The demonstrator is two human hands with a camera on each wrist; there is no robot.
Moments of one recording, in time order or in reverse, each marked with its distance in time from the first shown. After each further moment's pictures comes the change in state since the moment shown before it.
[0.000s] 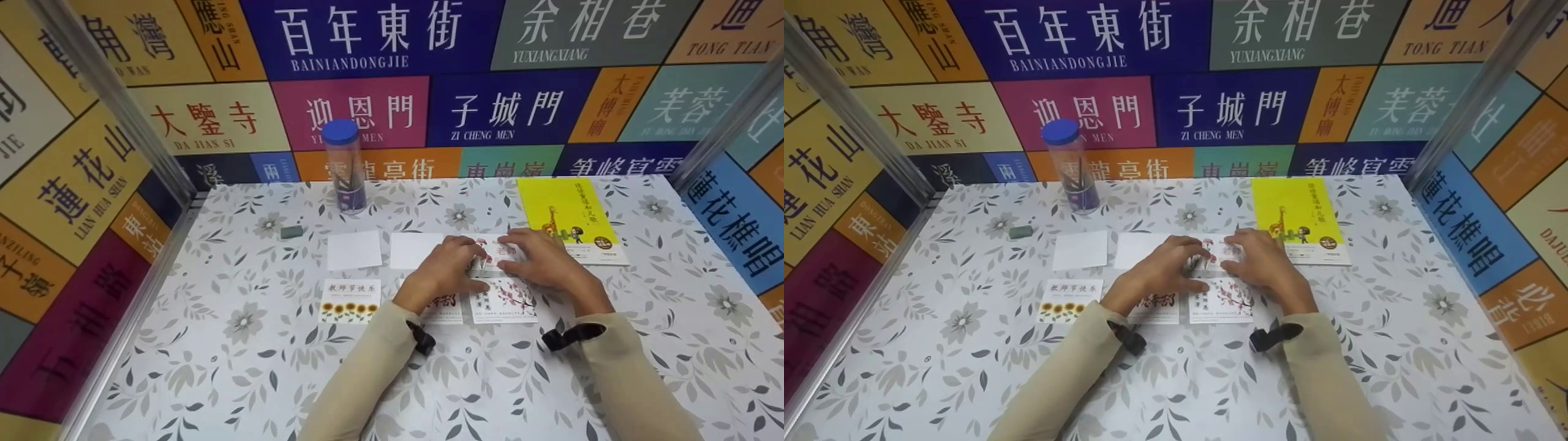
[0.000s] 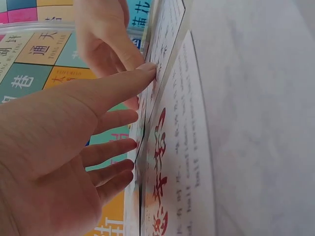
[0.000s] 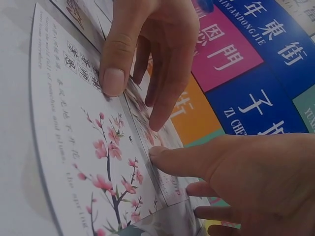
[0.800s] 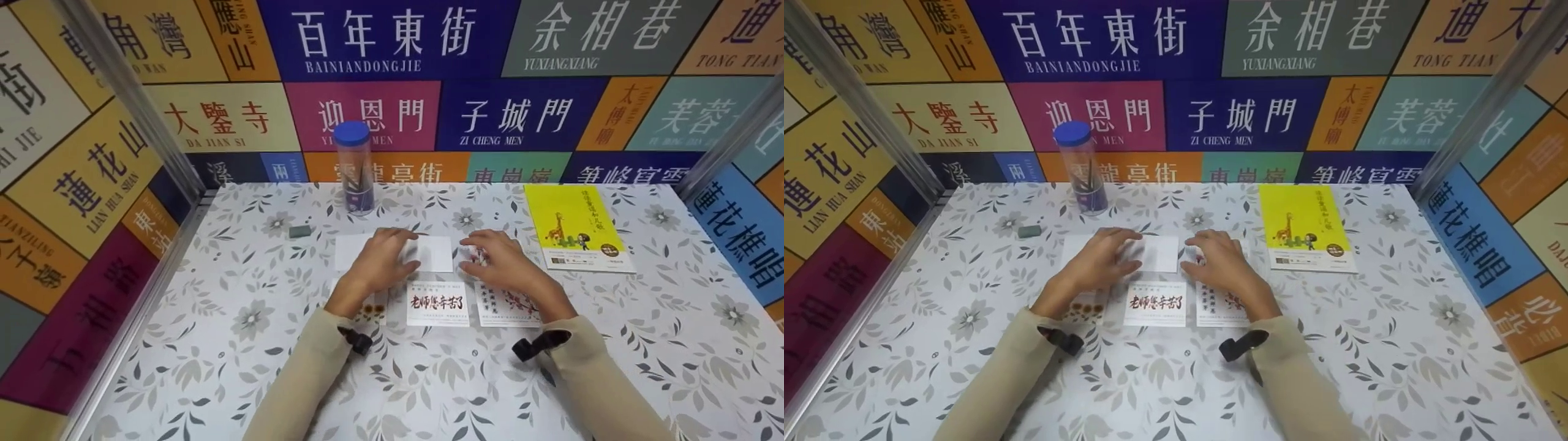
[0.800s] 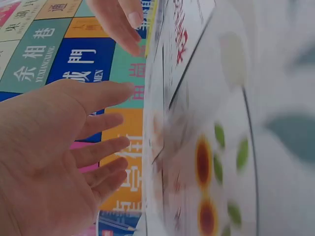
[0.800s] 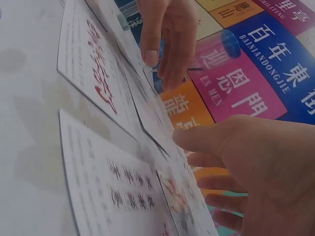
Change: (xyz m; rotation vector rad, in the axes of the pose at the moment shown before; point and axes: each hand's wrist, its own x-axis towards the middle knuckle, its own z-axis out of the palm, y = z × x) left_hand -0.075 -0.088 -0.046 -0.132 0.217 -0.138; right_hand 0.022 -0.066 0.031 0.085 0.050 -0.160
